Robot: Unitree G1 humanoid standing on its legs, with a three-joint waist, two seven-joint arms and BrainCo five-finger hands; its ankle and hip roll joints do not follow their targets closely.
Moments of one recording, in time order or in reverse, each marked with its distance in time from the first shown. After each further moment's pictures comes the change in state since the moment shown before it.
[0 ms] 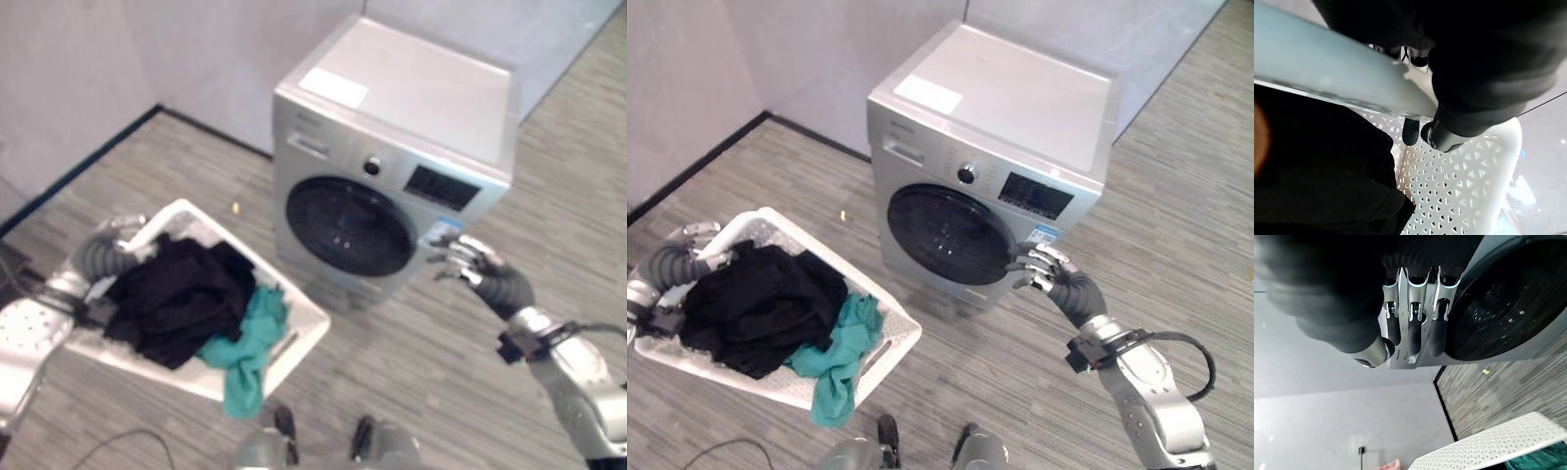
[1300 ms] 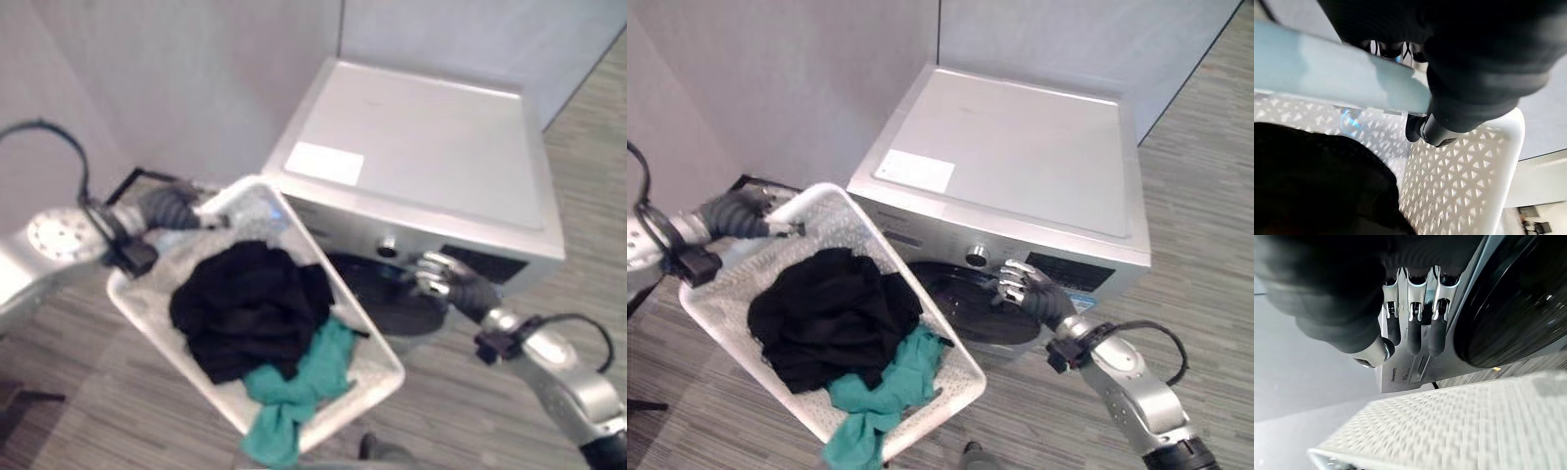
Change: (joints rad) left arm -1.054 0.507 -1.023 -0.032 -0.604 -0.005 -0.069; right arm -0.128 -0.115 0.218 0.105 0.050 -0.004 -0.015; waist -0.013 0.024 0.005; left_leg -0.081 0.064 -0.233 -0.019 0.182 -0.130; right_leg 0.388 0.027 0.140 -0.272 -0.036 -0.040
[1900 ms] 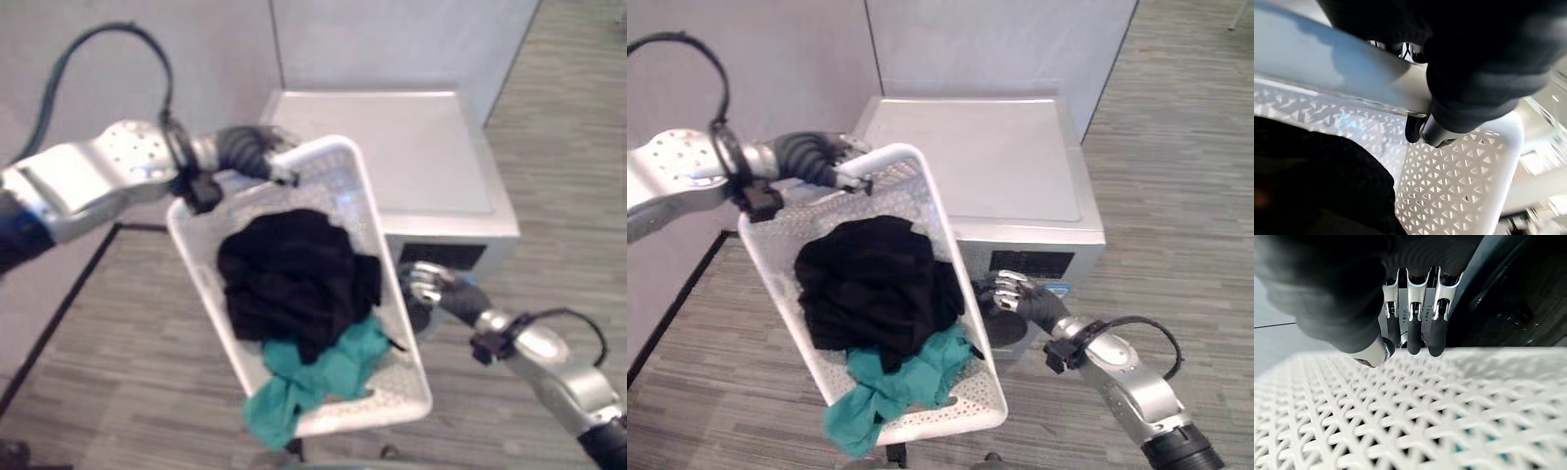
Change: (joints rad) left arm -0.676 -0.343 -0.540 0.203 -0.077 -0.016 -0.086; right arm -0.050 -0.045 0.089 0.087 -0.022 0.032 0.039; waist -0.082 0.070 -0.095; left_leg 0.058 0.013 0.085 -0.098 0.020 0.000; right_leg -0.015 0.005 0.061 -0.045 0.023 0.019
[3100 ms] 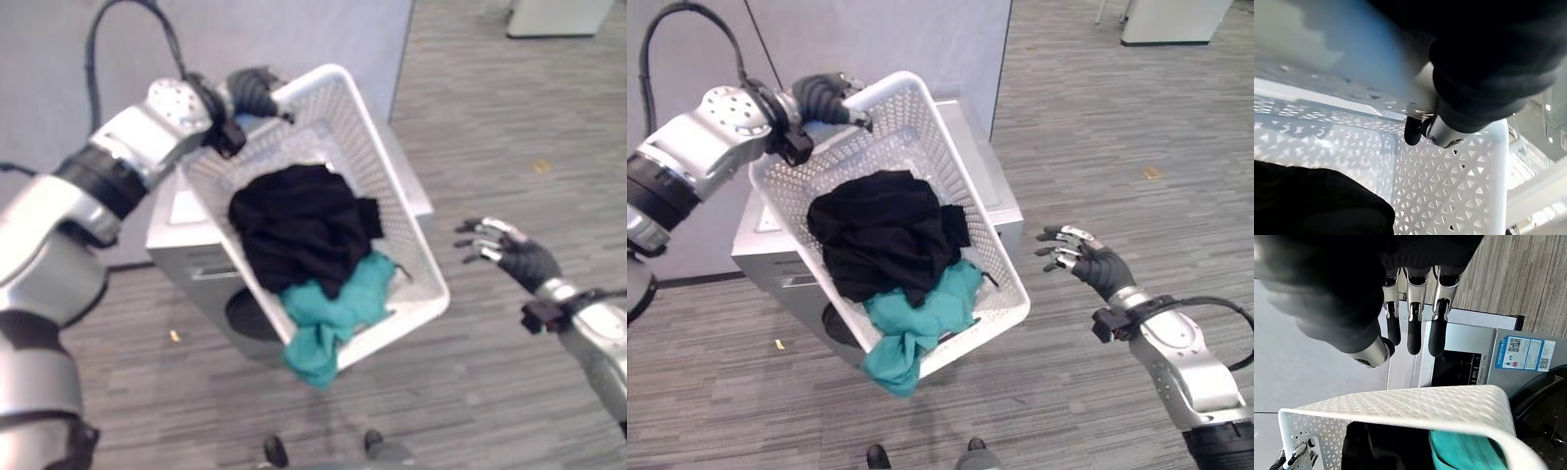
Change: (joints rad) left arm 0.077 -0.406 0.349 0.717 0.305 0.025 -0.007; right arm 0.015 -0.060 -0.283 -0.009 -0.036 0.003 -0.080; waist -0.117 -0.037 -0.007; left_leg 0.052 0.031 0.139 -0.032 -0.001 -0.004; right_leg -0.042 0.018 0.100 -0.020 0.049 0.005
